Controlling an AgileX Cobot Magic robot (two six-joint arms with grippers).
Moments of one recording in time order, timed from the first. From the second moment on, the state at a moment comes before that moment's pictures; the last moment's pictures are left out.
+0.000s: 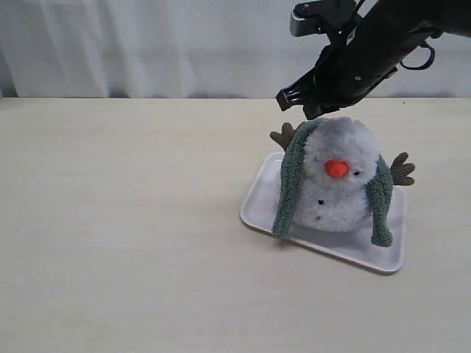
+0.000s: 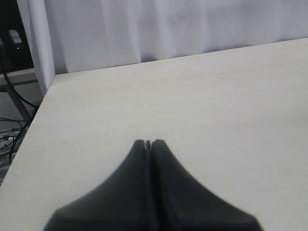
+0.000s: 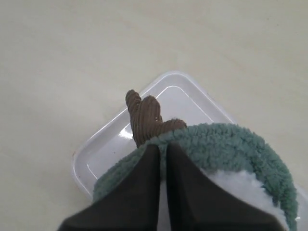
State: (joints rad) left arm -0.09 0.00 0.00 -0.01 0.33 0.13; right arm 0.33 1.80 -1.50 0.04 0.83 -0.10
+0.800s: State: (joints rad) left arm -0.09 0.00 0.00 -0.01 0.33 0.13; right arm 0.33 1.95 -1.51 0.02 0.83 -0.14
